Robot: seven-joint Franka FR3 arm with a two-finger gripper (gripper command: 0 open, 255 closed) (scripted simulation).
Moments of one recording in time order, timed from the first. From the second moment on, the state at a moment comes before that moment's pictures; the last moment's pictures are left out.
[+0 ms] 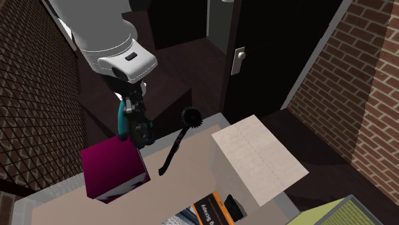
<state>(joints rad) 0.04 -0.16 -0.44 -2.01 -0.05 1.87 -1.26</state>
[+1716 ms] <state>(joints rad) -0.09 -0.26 -0.61 -2.20 -0.13 1.98 -1.51</state>
